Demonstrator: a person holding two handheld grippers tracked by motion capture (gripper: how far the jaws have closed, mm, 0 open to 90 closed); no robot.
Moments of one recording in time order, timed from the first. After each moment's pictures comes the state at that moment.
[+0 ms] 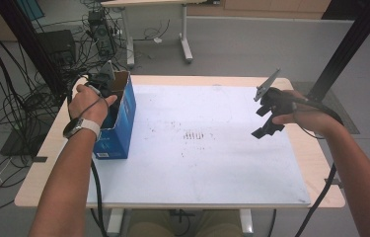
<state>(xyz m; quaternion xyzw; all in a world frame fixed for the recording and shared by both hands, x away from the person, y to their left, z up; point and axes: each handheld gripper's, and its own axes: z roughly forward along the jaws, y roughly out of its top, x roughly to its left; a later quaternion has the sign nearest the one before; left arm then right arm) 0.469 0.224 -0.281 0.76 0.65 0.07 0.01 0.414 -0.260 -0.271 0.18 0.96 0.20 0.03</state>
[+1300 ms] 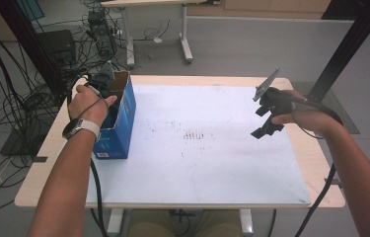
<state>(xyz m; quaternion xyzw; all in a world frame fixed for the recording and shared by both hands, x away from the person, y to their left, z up) 0.468 0.224 -0.281 0.76 0.65 0.07 0.01 0.414 -0.258 -0.271 0.18 0.96 0.20 0.03</state>
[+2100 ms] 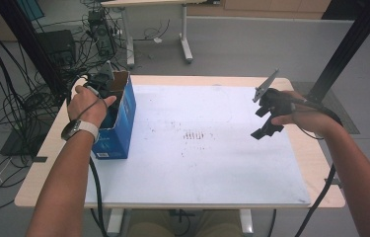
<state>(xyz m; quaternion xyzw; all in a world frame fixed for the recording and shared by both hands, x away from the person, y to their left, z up) 0.466 0.227 -0.281 0.76 0.64 0.07 0.03 0.412 -0.256 -0.272 0.18 0.96 0.19 0.03</state>
